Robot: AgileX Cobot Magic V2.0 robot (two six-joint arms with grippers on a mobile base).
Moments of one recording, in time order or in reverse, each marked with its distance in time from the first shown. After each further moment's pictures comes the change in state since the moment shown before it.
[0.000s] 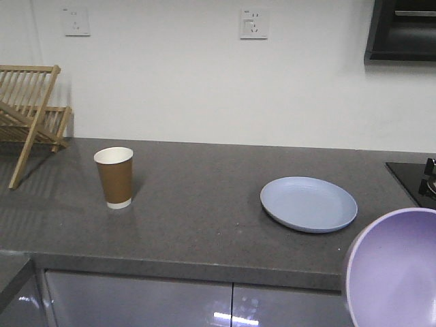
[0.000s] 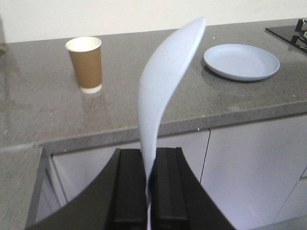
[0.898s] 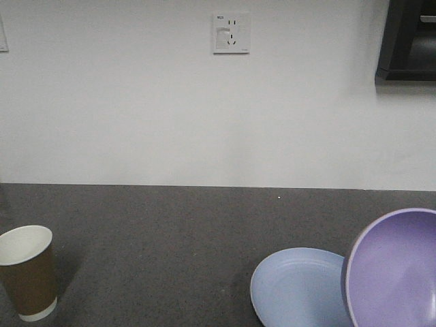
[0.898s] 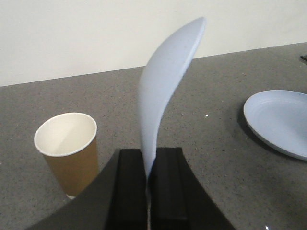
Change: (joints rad) left arm 0.000 0.000 0.000 0.000 0.000 0.000; right arm 0.000 0.000 0.000 0.000 0.000 0.000
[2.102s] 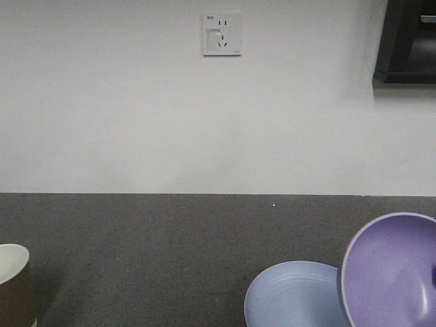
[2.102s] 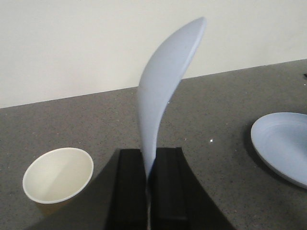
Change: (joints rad) left arm 0.000 0.000 0.000 0.000 -0.046 0.000; right arm 0.000 0.079 0.000 0.000 0.003 0.000
